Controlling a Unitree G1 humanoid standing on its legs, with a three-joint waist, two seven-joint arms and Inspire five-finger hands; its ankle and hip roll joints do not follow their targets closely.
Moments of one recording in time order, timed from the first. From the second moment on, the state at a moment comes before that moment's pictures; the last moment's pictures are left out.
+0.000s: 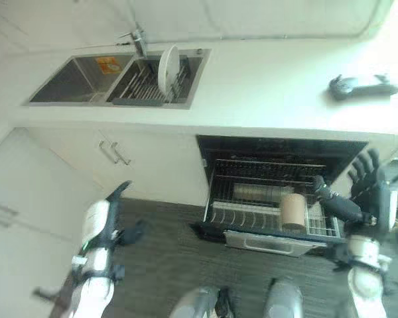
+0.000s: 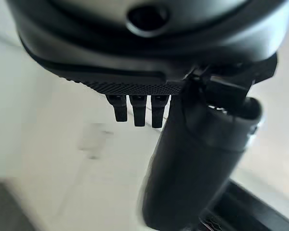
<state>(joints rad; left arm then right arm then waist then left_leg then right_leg) 0.34 0.51 0.08 0.16 0.36 -0.21 0.36 0.27 -0.30 -0.09 -0.09 0.37 -0.39 -0.27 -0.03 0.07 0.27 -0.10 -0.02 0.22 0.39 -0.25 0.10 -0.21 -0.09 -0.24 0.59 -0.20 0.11</state>
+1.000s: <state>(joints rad) 0.10 0.28 -0.18 0.92 0.12 -0.18 0.18 -0.01 -0.45 0.06 0.01 0.38 -0.39 -0.25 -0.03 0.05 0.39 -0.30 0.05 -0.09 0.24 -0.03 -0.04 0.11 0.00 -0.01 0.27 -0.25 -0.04</state>
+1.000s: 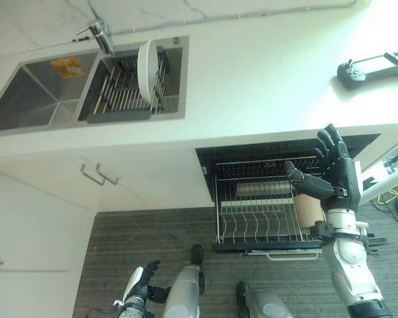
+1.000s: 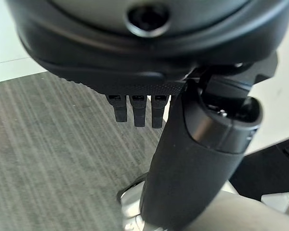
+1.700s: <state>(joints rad) 0.04 0.26 -0.11 1.01 -0.12 -0.14 0.08 -0.12 -0.46 0.07 -0.04 0.40 -0.38 -0.28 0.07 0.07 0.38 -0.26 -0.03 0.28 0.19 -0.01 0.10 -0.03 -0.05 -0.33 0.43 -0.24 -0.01</state>
